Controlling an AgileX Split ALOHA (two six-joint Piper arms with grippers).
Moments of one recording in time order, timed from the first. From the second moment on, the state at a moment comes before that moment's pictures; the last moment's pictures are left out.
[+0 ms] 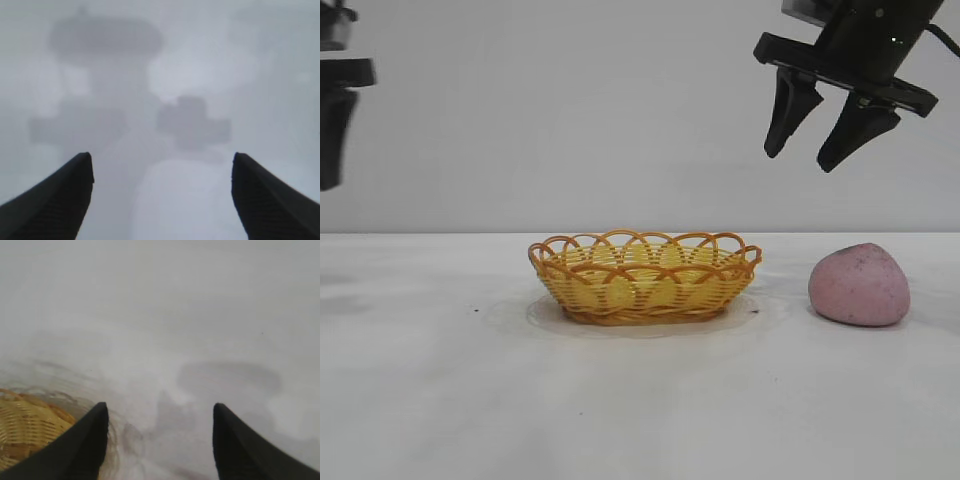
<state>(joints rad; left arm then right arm) -0.07 1.77 -1.25 0.08 0.88 -0.06 0.22 1.93 -1.37 0.54 0.61 -0.41</state>
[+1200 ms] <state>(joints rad) -0.07 0.47 -0.71 0.04 1.10 -0.02 0.22 1.93 -1.37 0.50 0.67 -0.41</state>
